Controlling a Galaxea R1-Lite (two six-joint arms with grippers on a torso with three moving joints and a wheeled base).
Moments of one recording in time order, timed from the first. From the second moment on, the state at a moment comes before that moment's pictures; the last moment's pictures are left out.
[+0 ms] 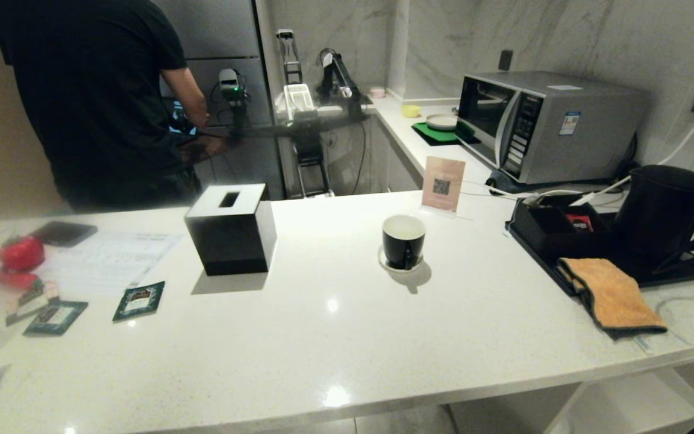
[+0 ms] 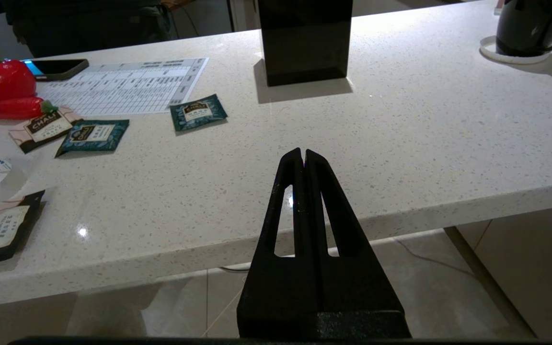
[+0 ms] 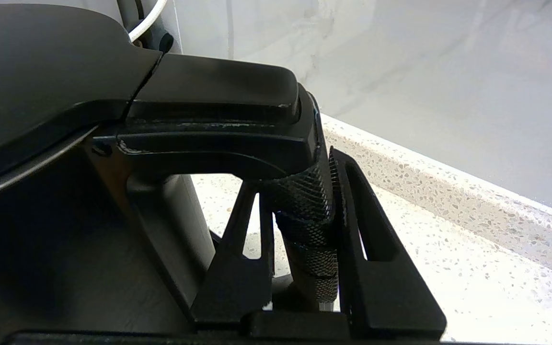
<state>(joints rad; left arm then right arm) 0.00 0.00 0.00 -0.01 -0.03 0.06 -0.54 2.38 -1.48 -0.95 -0.28 0.01</state>
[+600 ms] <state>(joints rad) 0.00 0.00 0.00 -0.01 -0.03 0.06 -0.54 2.38 -1.48 -0.95 -0.28 0.01</state>
